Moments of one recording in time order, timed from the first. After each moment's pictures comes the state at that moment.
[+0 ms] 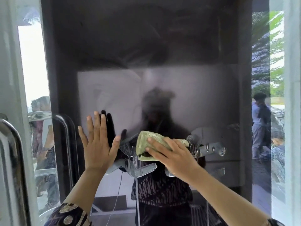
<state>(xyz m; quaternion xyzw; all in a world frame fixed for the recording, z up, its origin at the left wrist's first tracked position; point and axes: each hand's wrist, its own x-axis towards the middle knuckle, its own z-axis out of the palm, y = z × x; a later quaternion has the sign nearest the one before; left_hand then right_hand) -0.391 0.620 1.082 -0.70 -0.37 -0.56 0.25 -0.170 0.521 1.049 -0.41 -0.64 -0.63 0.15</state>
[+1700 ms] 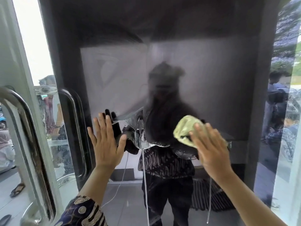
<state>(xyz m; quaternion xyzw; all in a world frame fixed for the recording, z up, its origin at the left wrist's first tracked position) -0.397 0.620 1.010 -0.71 -0.39 -0.55 0.21 -0.132 0.484 0.980 -0.52 -0.53 -0.59 0.31</state>
